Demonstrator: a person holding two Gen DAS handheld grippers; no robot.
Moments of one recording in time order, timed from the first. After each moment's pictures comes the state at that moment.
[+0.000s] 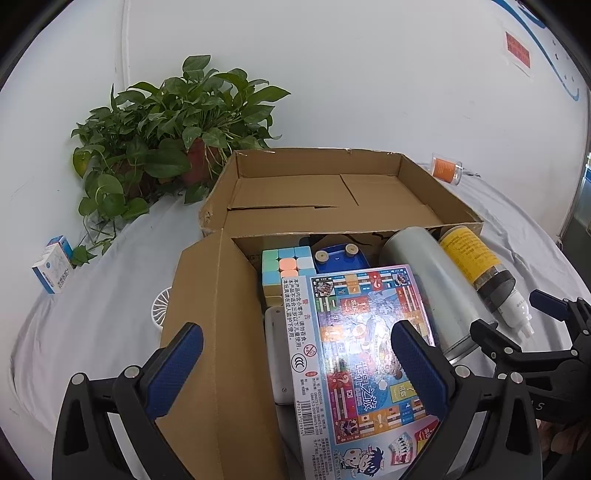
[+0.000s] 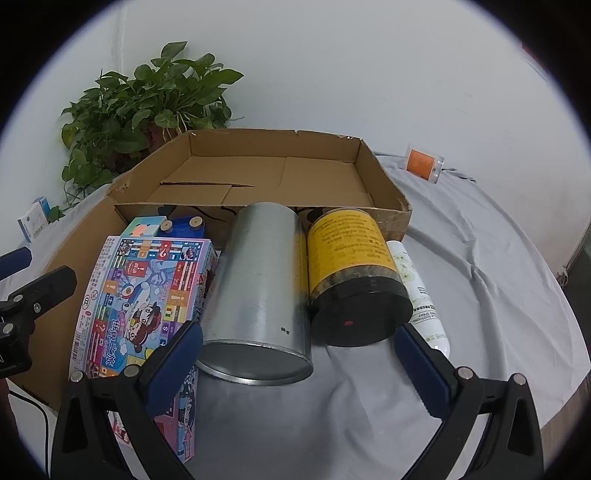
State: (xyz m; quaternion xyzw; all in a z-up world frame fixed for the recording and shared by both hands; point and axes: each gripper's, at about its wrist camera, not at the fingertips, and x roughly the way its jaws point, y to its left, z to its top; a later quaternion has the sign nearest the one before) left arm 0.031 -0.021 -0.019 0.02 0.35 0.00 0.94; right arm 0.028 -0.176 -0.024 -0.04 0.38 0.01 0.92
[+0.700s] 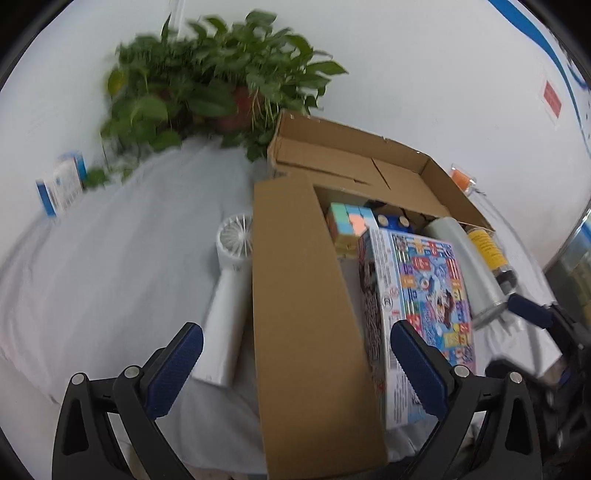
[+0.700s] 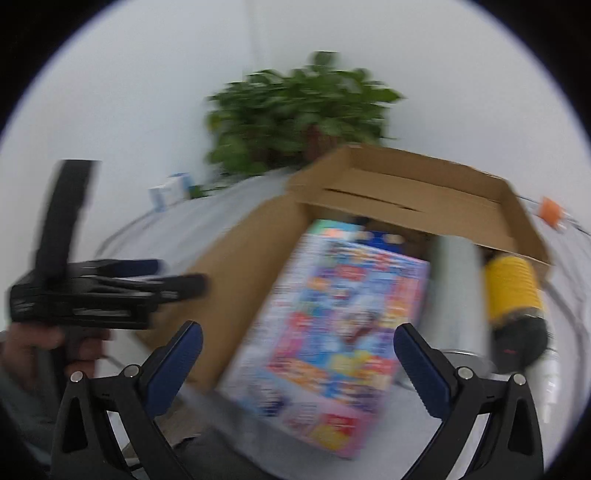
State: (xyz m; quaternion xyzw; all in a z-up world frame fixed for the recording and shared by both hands) left arm -0.002 0.082 -0.033 -0.08 0.38 0.00 0.92; right arm -0.017 -0.082 -0.002 -0.05 0.35 0.31 0.88
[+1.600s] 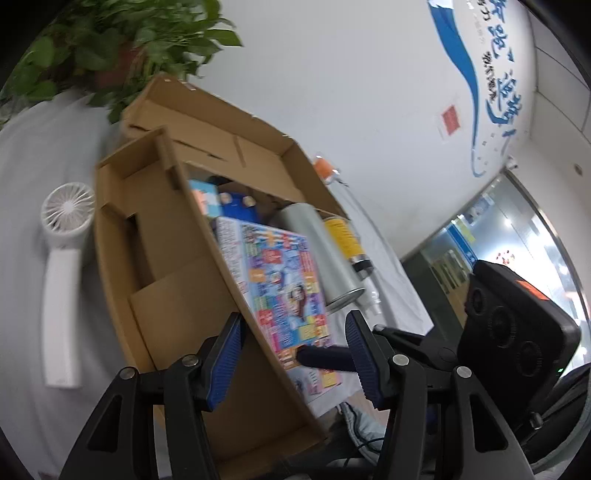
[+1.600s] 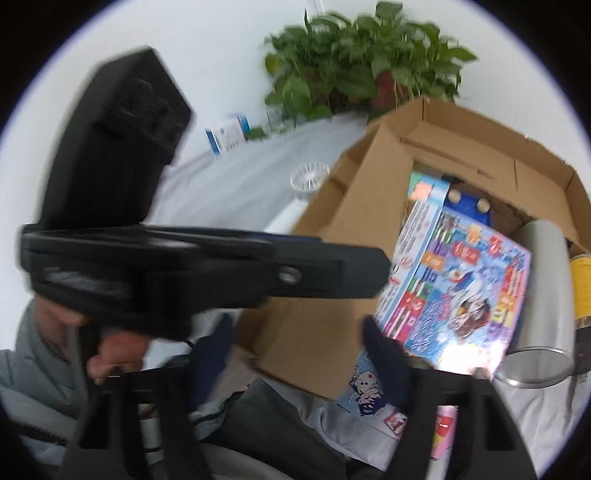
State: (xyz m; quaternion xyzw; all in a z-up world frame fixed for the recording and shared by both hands) left arm 0.000 0.078 -0.032 -0.23 0.38 -0.30 0.84; right arm -0.014 -0.041 -0.024 -0.08 0.46 0.37 0.80
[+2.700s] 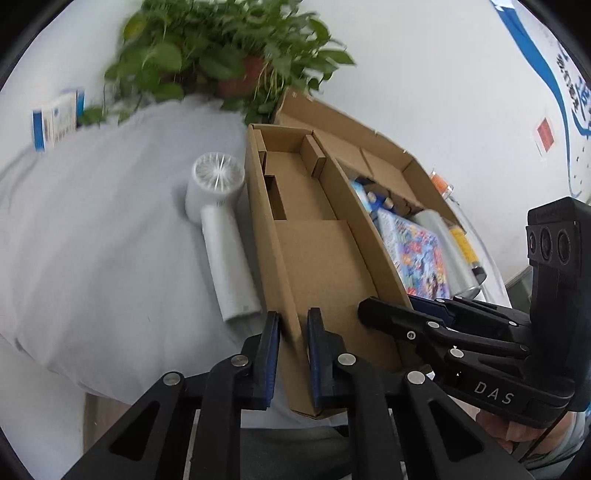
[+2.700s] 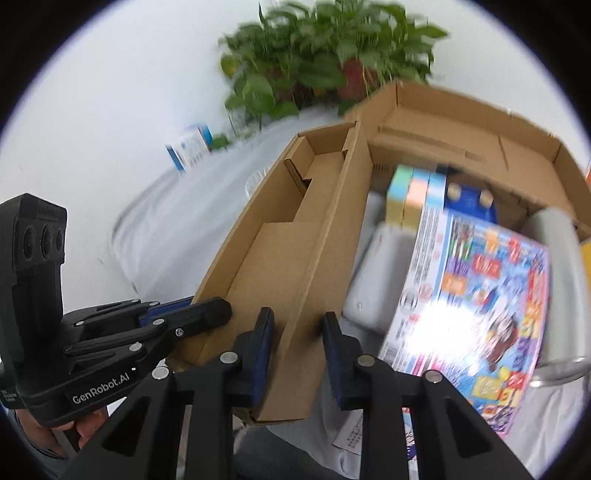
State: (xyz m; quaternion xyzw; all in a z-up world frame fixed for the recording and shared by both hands) left arm -0.053 0.140 -0.063 -0.19 0.43 -0.06 0.88; right arm 0.005 -0.021 -0.015 -0.03 0.46 0.30 0.84
